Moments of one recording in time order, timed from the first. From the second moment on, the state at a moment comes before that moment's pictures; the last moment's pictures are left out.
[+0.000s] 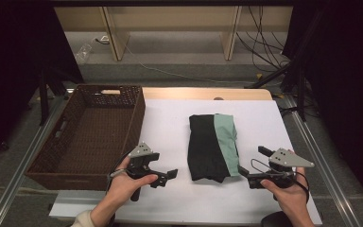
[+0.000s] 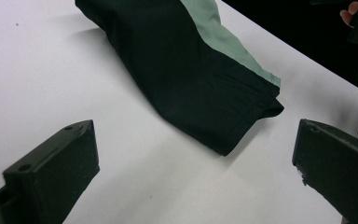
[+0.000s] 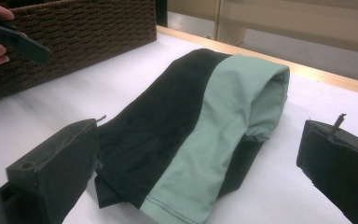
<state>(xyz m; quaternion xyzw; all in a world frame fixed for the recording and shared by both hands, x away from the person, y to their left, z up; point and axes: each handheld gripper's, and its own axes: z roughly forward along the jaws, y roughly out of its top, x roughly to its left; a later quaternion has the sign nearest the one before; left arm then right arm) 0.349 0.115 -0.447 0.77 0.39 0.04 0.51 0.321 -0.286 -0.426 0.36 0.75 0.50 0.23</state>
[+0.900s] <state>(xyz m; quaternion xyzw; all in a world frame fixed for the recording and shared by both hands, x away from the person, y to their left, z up) 0.423 0.053 -0.466 0.79 0.42 0.00 0.44 0.321 -0.285 -0.426 0.36 0.75 0.50 0.24</state>
